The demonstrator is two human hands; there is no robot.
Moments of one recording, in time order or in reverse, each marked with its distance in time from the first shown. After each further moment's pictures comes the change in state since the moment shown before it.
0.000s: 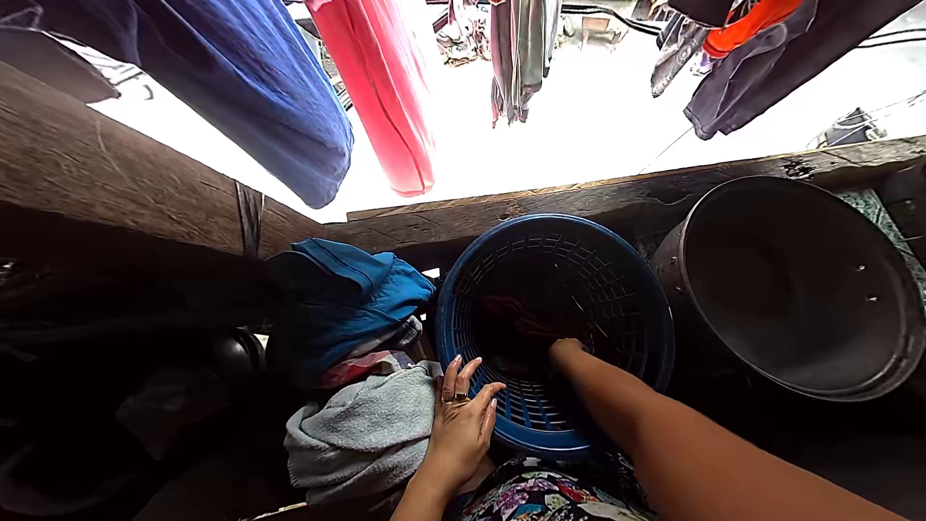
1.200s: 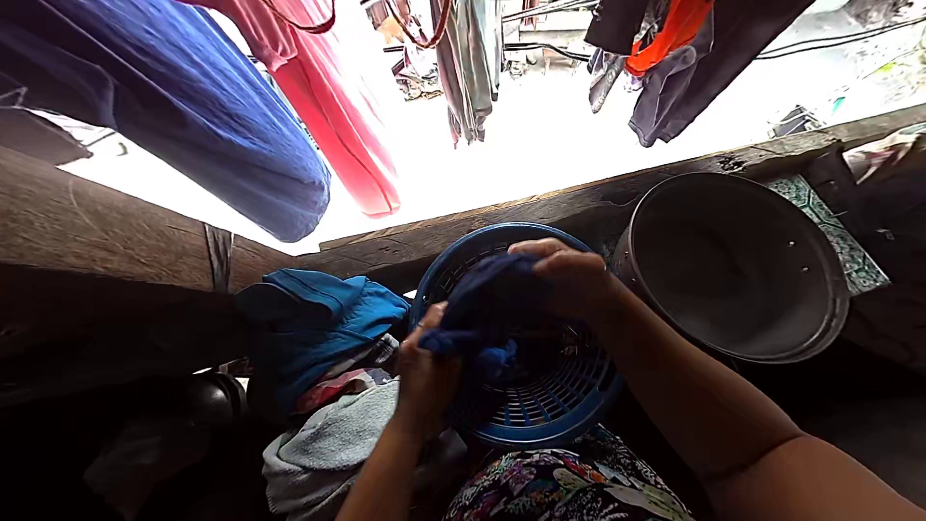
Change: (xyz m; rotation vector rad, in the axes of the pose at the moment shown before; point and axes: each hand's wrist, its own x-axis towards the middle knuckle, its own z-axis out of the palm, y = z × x) left_hand 0.068 0.080 -0.090 -0.331 0.450 0.094; right_hand -0.193 0.057 -0.105 1.190 0.260 -1.772
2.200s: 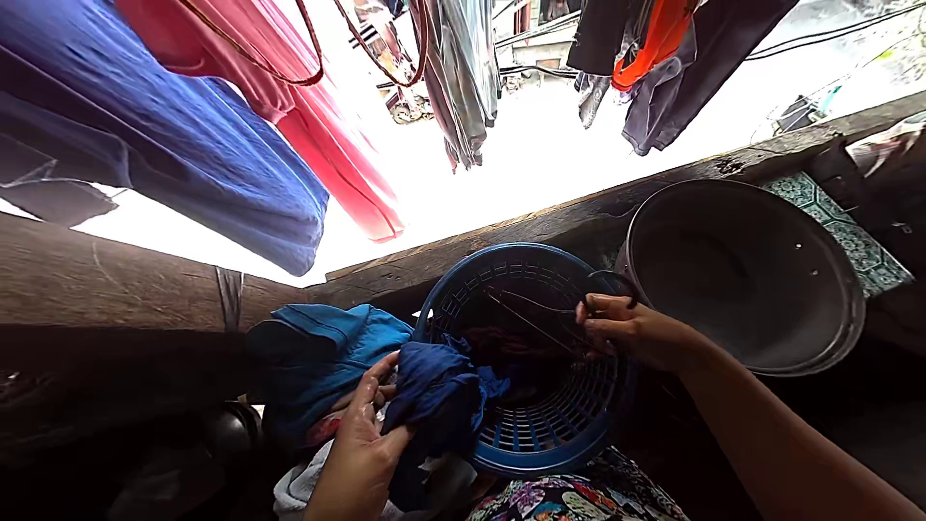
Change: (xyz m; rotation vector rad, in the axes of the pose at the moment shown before) left_hand -0.018 0.014 -0.064 -0.394 -0.109 -0.467; right_hand -0.103 -0.017 -0.027 -0.208 0.463 0.573
